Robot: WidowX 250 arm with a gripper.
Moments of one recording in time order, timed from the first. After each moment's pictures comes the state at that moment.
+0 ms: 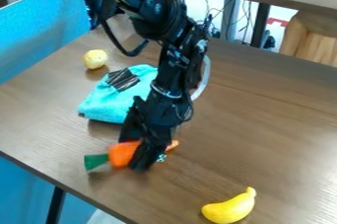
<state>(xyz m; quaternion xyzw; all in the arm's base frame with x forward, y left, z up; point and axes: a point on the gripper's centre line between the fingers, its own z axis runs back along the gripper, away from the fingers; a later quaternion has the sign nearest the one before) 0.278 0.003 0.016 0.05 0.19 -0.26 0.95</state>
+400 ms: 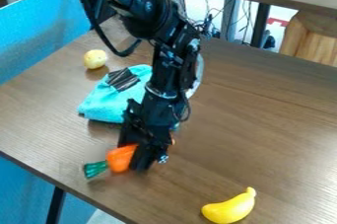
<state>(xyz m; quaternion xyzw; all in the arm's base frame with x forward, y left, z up) 0.271 0.000 0.019 0.05 0.18 -0.21 0.96</state>
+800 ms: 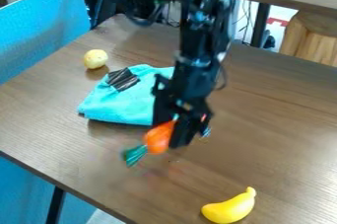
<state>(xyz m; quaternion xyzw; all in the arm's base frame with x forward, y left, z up) 0.304 -0.040 0.069 0.02 0.09 -0.16 0.98</state>
